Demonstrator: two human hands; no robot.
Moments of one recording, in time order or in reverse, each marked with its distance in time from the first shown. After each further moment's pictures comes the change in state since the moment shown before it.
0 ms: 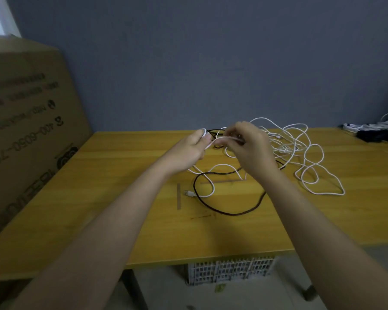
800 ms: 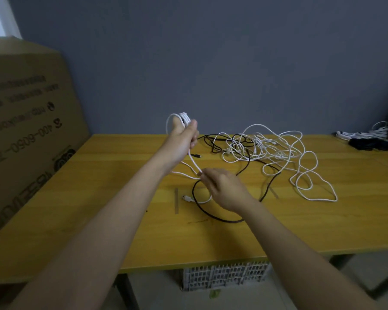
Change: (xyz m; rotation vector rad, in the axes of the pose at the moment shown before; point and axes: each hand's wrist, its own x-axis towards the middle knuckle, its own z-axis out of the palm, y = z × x) left_hand 0.012 0.006 -0.011 -0.390 0.288 0.083; right_hand -0.051 0.014 0.048 -0.176 -0.429 -0.003
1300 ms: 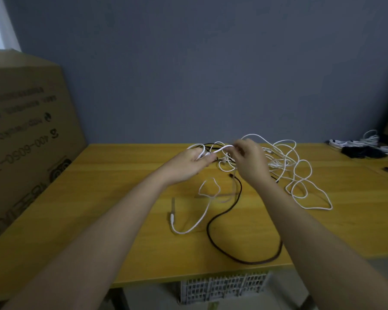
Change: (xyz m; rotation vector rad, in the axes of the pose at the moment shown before) left_hand -0.003 -0.007 0.006 0.503 -0.347 0.005; right_hand 0.040 0.032 -0.064 0.068 0.342 0.264
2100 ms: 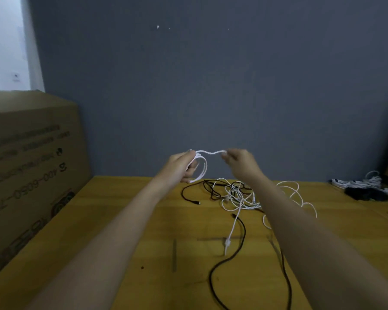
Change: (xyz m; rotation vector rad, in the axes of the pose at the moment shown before) left_hand 0.024 0.024 -0.065 -0.513 0.214 0.010; right_hand 0.102 -0.028 -0.006 0.068 -0.179 0.099
